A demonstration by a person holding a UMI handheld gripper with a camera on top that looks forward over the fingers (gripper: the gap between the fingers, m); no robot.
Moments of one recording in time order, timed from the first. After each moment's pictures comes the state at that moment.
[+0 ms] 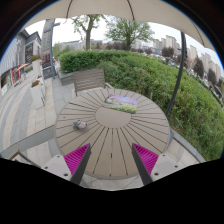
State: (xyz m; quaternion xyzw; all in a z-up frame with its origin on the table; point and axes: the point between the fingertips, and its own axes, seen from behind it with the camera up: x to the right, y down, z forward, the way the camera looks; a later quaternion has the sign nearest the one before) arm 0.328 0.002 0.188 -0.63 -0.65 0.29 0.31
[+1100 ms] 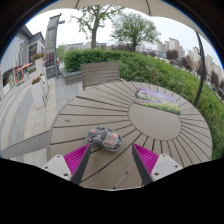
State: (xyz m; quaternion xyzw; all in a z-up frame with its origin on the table) arm 0.120 -0.175 -0.007 -0.61 -0.66 0.31 0.31
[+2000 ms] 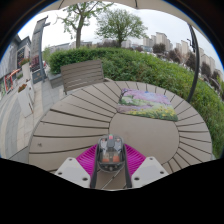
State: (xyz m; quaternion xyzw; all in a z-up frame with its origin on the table) arm 0.021 -0.115 -0.017 -0.66 -0.62 0.28 0.32
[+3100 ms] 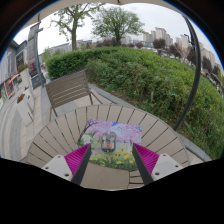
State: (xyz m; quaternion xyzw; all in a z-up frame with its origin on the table) arm -0.101 0.081 0.102 -0.67 -0.61 0.29 0.29
